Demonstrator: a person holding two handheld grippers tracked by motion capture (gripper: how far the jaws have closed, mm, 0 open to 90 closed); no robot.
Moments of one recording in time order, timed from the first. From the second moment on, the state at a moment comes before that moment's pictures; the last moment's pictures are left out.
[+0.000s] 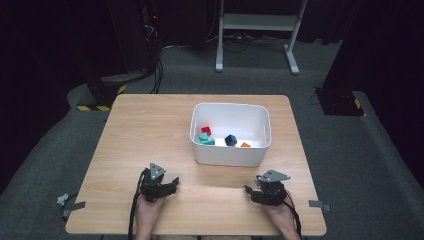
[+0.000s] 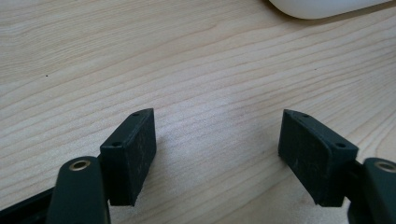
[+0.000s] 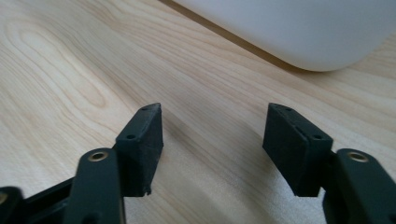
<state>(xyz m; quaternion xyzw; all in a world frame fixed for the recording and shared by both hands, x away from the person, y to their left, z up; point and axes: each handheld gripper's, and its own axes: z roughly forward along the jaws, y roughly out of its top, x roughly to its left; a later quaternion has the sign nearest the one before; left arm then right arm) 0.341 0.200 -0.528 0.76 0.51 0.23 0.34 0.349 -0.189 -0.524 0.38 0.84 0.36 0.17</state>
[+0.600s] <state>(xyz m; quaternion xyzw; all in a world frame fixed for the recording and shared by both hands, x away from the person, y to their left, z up) 0.341 0.200 -0.528 0.76 0.51 0.23 0.34 0.352 -0.188 -0.524 0.38 0.84 0.35 0.17</state>
